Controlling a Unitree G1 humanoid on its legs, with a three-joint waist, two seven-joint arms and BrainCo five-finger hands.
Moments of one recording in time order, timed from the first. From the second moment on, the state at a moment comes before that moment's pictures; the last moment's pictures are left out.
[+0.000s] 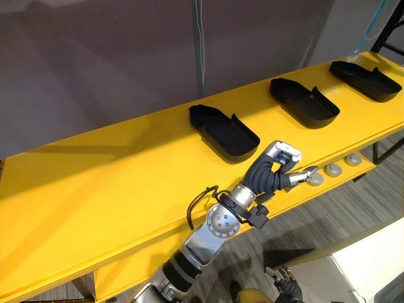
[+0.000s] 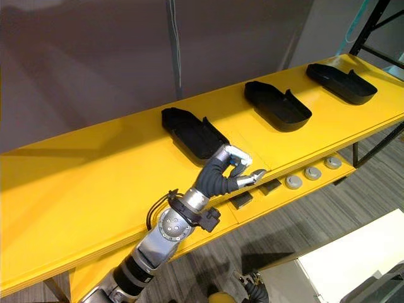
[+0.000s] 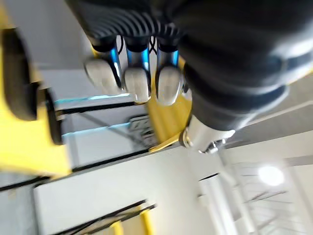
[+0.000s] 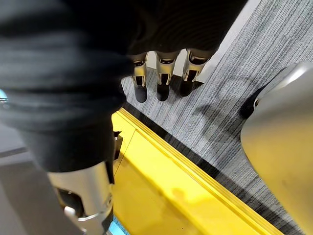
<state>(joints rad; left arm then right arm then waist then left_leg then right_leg) -0.41 -0.07 -0.65 0.02 0.06 -0.18 0.06 0.23 0.02 -0.20 0.72 0.35 -0.13 0.04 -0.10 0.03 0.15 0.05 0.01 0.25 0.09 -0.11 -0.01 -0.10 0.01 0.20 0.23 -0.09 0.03</state>
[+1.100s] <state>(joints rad) -0.62 -0.12 -0.39 0.56 0.16 -0.08 0.17 0.18 0.03 -0.20 0.72 0.35 -0.13 0.02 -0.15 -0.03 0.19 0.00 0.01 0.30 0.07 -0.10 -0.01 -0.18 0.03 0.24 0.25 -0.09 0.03</state>
